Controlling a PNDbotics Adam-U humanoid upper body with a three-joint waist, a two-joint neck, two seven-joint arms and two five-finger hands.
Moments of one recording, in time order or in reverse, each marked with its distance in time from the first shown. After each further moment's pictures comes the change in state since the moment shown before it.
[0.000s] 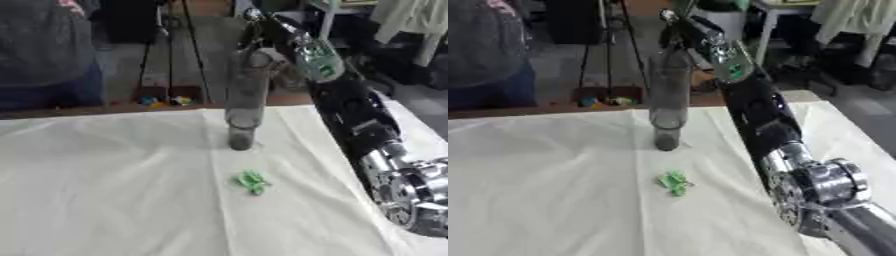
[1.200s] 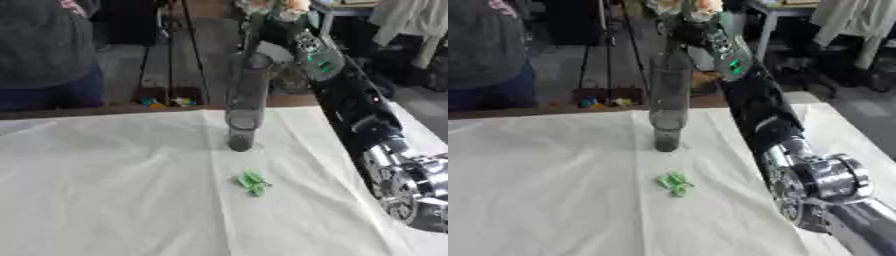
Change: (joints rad) left arm 0.001 0.000 0.000 0.000 0.000 0.000 0.000; right arm -0.008 -0.008 -0.014 0.000 0.162 -0.031 -0.032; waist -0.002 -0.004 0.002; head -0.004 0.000
